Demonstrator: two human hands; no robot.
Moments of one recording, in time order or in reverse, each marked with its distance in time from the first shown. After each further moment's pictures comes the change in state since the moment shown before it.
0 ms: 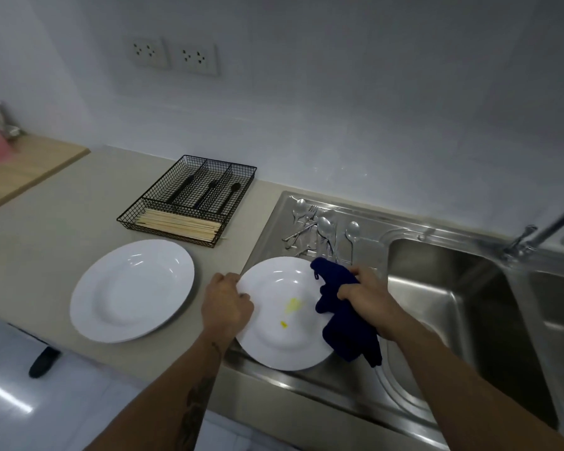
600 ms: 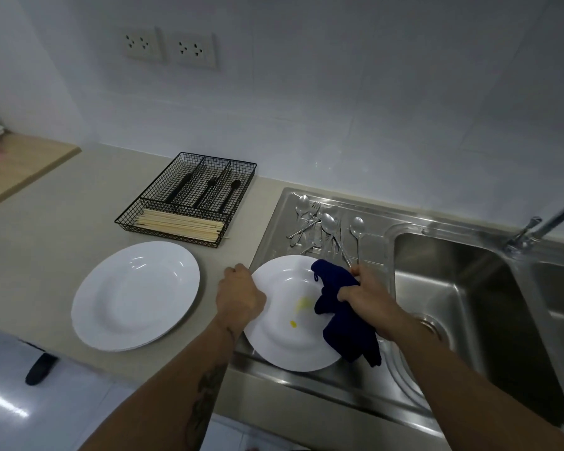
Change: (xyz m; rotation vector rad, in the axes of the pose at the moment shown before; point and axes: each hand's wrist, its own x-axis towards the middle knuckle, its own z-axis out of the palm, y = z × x) left_hand 0.029 0.014 -0.001 0.137 -0.166 -0.020; right_hand 0.005 0.001 0.022 0.003 0.006 0.031
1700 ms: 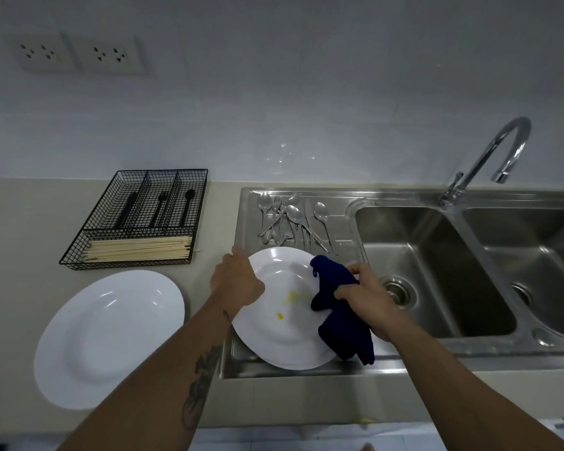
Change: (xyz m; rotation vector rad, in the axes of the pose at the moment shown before) left_hand 0.022 0.024 -0.029 0.149 -0.205 0.244; right_hand -0.049 0.011 0.029 0.259 0.256 0.130
